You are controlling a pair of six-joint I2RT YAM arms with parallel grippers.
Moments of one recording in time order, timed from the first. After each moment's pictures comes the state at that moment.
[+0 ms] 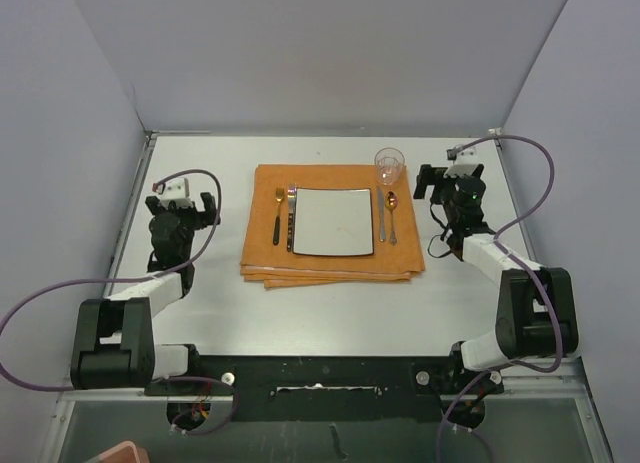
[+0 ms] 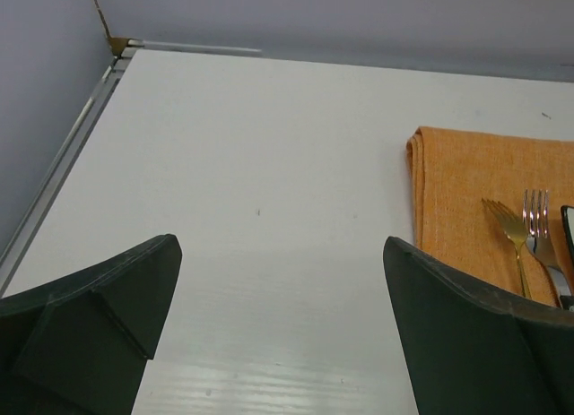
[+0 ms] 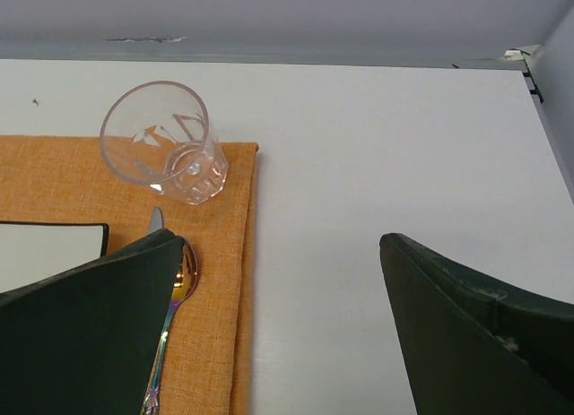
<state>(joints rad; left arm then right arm) -0.01 1.29 0.46 0.77 -0.08 -0.08 0.05 1.45 0.75 0.50 0.03 0.01</state>
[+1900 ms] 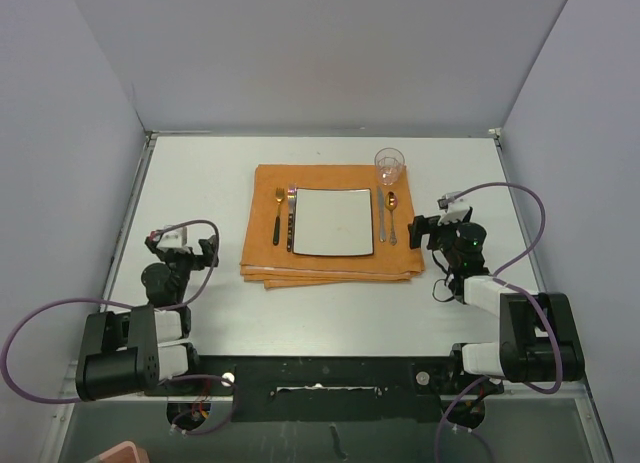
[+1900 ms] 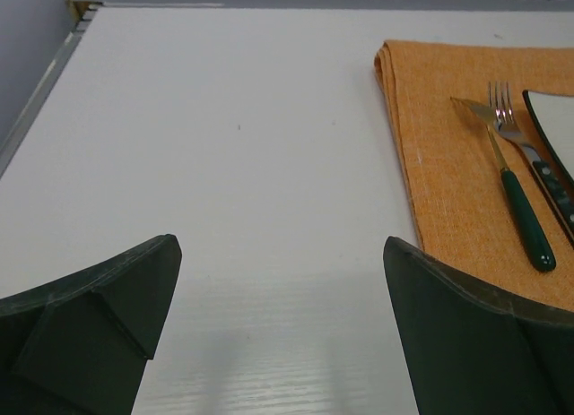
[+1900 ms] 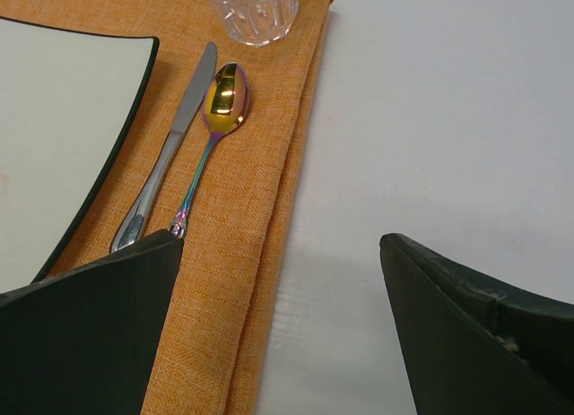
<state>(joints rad) 0.15 1.25 0.01 1.26 0.19 -0.07 0.01 1.32 0.34 0.69 -0.20 -0.06</state>
